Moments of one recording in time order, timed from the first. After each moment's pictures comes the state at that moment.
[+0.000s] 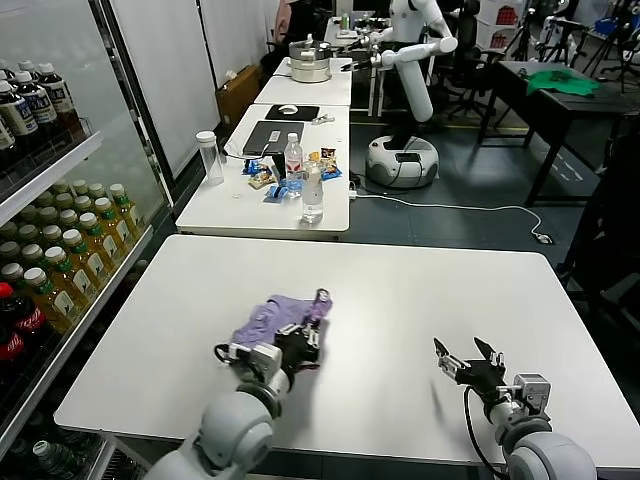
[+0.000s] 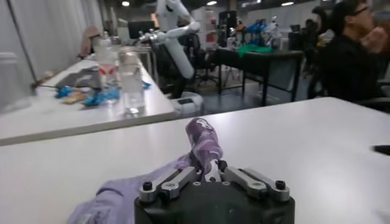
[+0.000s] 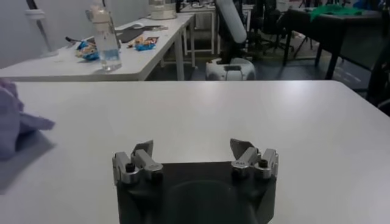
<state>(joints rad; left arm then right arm) 1.01 -1.17 0.06 -2.02 -0.46 0.57 -0.32 -1.43 1.19 0.62 2.13 0.48 -0.55 0.06</state>
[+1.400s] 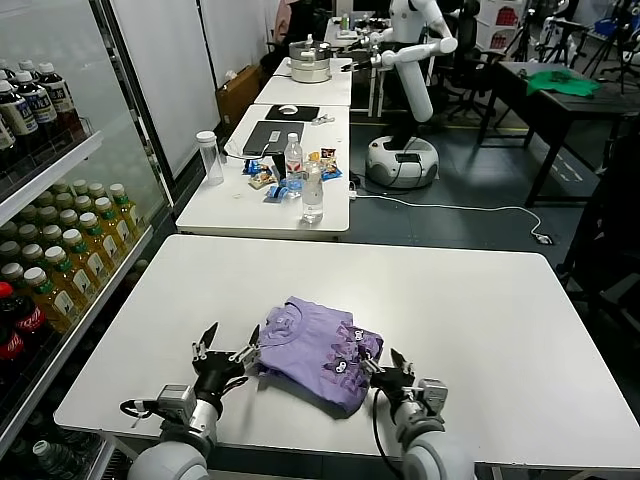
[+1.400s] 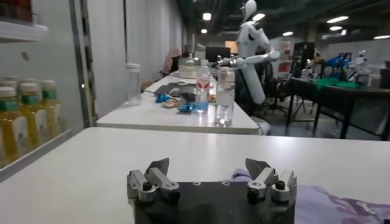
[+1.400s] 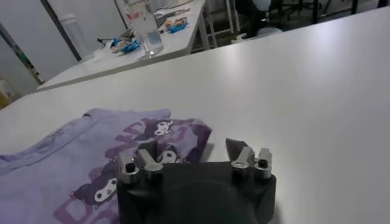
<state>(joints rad) 1.39 -1.17 -0.31 -2.15 -0.40 0.35 -0.33 -1.30 1.43 0.28 1.94 0.47 -0.44 0.24</state>
